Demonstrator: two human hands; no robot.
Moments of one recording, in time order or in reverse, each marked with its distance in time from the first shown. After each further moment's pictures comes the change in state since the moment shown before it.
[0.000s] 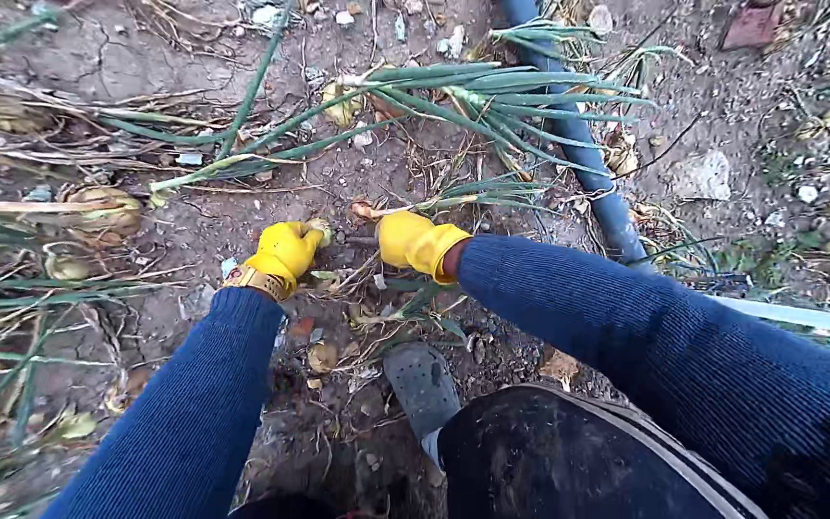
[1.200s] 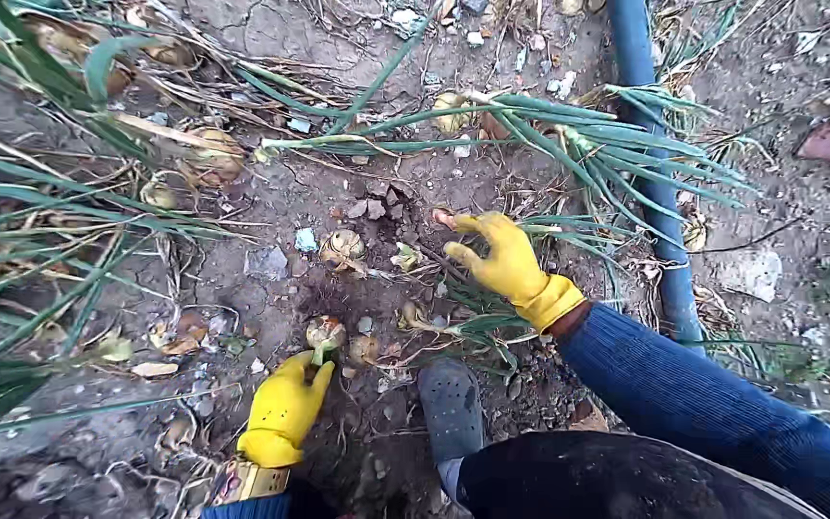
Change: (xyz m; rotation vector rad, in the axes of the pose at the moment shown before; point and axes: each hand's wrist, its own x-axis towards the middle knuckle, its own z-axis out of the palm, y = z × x) left_hand -0.203 -0.137 0.080 -0.161 0.117 -0.243; right_hand 0.013 0.039 0.017 0.142 0.632 -0.400
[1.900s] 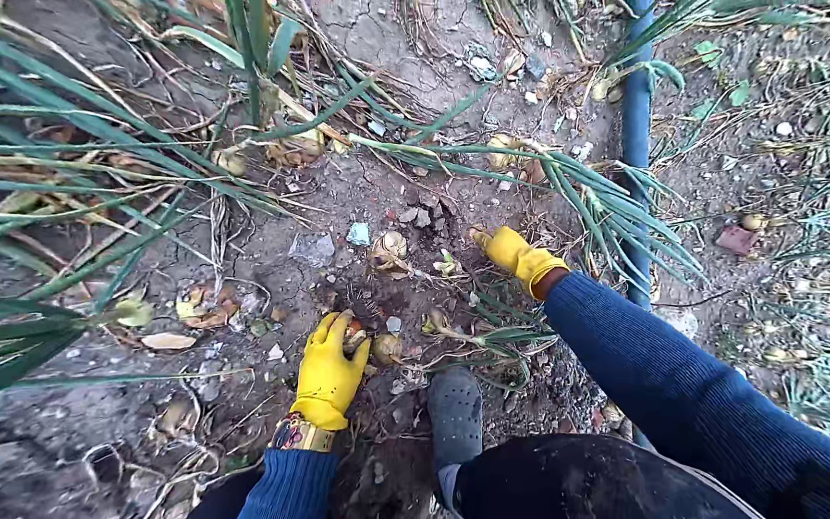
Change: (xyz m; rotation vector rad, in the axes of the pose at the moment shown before) left_hand 0.033 -0.012 0.036 -0.230 0.239 0.170; right_hand 0.094 -0.001 0.032 -0.239 -0.552 0.642
